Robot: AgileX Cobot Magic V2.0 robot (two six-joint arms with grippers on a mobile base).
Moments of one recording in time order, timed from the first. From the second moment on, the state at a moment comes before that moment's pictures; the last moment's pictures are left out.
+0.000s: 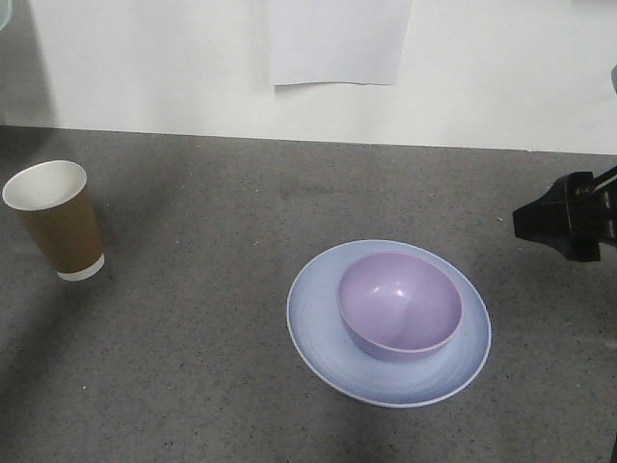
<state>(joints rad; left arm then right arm) -0.19 1.28 -1.71 -0.04 1.28 -0.12 0.15 1.06 -1.14 0.21 0.98 -0.11</state>
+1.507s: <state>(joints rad) -0.66 1.86 -1.95 -0.26 1.26 0.17 0.15 1.06 -1.14 0.19 0.99 -0.11</state>
